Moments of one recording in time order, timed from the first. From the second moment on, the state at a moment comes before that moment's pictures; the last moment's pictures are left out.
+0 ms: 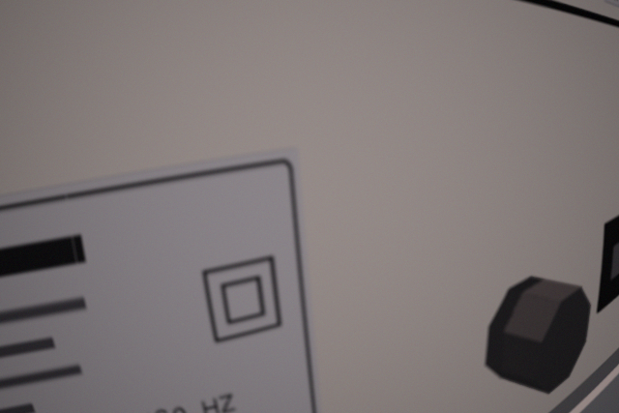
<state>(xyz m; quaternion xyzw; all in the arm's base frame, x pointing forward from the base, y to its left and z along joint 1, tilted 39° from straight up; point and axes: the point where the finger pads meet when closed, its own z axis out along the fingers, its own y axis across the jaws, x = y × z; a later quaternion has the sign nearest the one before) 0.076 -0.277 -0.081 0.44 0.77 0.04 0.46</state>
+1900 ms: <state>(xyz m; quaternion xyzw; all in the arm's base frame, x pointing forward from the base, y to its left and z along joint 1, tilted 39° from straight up) 0.148 -0.278 0.023 0.88 0.34 0.30 0.15</state>
